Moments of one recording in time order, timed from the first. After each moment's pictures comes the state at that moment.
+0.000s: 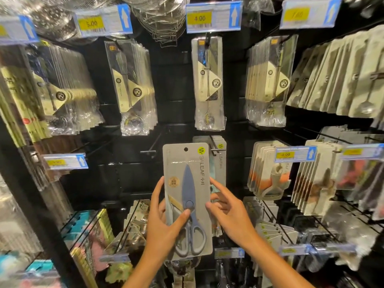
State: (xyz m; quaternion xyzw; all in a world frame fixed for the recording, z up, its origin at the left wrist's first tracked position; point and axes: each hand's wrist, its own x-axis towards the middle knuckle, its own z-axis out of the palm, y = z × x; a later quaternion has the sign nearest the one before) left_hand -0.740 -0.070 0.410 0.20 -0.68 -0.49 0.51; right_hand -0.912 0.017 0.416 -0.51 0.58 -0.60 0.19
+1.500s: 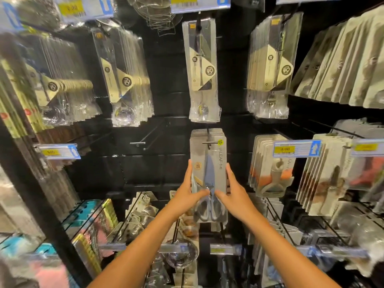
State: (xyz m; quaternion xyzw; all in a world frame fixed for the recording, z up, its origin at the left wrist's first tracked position) left_hand -0.833 -0.123 0.410 0.25 -0.78 -0.51 0.26; right_hand -0.989 -0.019 0.396 -0.53 0.68 -0.48 0.14
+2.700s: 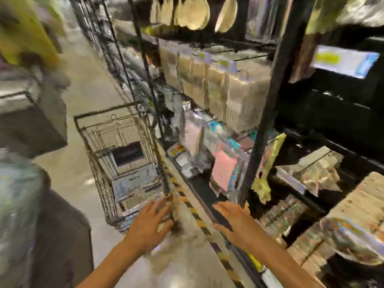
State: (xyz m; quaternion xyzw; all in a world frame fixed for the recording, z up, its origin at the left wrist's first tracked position) left_hand -0.306 0.092 0.229 0.76 -0.63 -0.15 0.02; right_hand -0.587 -0.041 0.228 -0.92 0.35 -0.02 0.19
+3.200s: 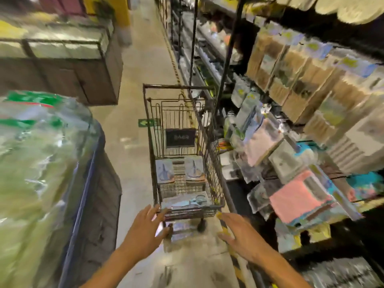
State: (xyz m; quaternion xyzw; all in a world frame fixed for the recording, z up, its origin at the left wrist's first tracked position) left_hand -0.091 0.185 0.146 0.85 -0.47 -0.23 0.05; right_hand -0.330 -0.052 0.178 -0.94 0.24 0.13 0.22
